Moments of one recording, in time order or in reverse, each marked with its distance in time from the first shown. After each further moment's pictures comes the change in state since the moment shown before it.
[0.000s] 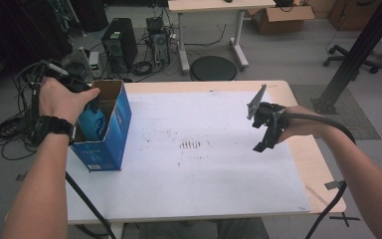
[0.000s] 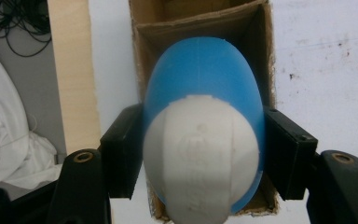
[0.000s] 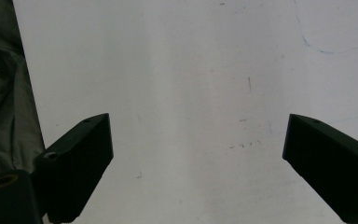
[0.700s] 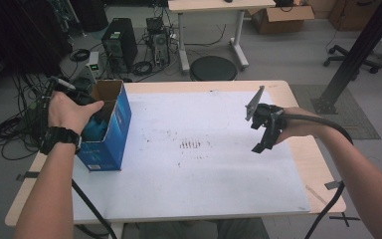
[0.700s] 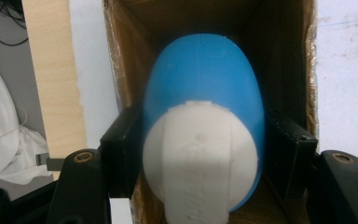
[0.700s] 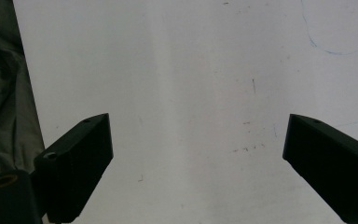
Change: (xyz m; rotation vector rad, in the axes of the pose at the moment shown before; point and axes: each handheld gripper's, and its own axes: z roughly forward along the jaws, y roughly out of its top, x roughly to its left) left arm -0.001 -0.007 0.042 0.046 -0.010 0.004; right arm -0.001 0.002 0.006 0.003 0.015 0.002
